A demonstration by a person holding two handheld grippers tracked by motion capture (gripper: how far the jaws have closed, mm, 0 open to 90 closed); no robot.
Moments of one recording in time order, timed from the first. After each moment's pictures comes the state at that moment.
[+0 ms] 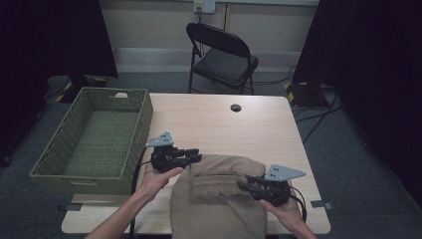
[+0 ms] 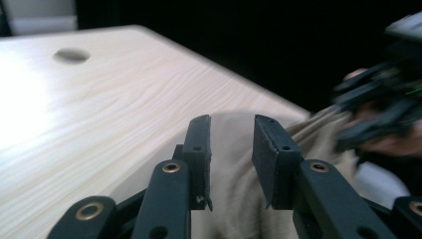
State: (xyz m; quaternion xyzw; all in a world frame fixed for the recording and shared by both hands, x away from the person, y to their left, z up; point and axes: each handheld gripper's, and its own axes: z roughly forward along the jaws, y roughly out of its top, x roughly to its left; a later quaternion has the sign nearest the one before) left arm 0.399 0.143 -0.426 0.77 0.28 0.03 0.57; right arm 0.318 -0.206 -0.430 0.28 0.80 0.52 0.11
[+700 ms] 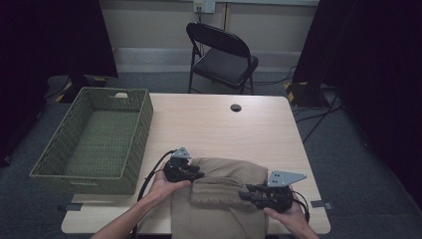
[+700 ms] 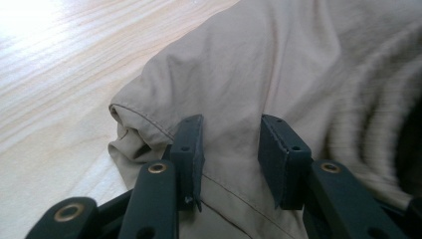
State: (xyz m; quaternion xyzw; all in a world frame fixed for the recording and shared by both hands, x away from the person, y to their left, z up) left arm 0.411 0.118 -0.492 0.85 0.31 0.02 0.43; right arm 0.309 -0.214 -0.439 0.25 0.82 0.51 0.05
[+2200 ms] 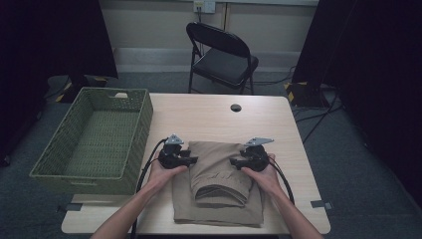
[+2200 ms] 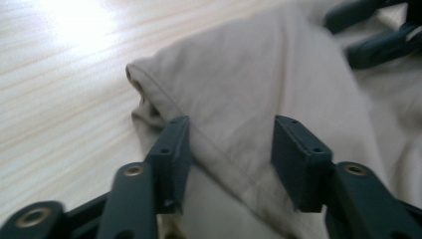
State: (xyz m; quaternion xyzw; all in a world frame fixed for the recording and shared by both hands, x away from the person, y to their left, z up) left arm 0.445 0.140 -0.489 0.81 0.37 0.07 0.45; right arm 0.442 -0.179 -0.481 0.39 0.82 0.40 0.13
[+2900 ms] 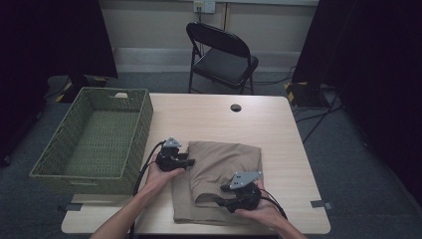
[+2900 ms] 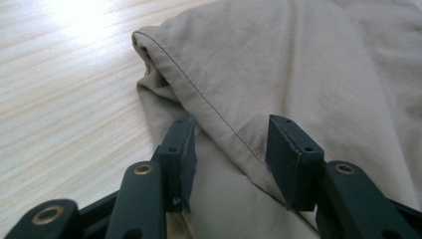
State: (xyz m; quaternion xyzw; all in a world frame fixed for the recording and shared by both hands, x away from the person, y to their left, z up) left arm 0.441 0.147 -0.494 0.81 0.38 0.07 0.43; right arm 0.334 -0.140 -0.476 0.20 0.89 0.41 0.06
